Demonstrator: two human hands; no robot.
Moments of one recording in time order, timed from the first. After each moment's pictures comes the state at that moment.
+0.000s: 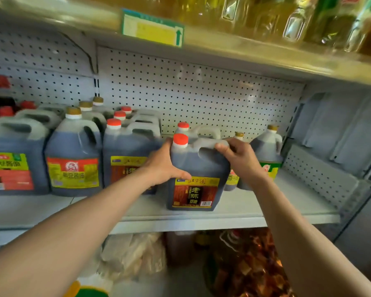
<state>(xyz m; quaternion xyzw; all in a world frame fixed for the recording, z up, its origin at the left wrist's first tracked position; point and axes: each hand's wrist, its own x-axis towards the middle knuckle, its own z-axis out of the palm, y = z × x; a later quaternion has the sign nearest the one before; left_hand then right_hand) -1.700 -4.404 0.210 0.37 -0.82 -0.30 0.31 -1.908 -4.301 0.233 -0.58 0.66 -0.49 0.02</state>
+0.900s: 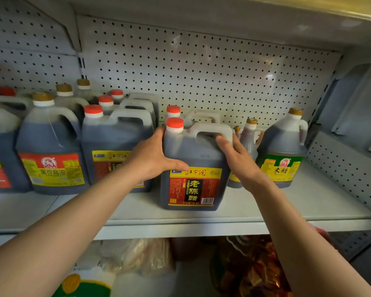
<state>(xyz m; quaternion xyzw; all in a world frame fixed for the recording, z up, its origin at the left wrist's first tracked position) -1.720 -4.429 0.206 0.42 -0.82 -0.27 0.28 -1.937 -4.349 0.192 -0.49 0.58 -0.57 0.31</state>
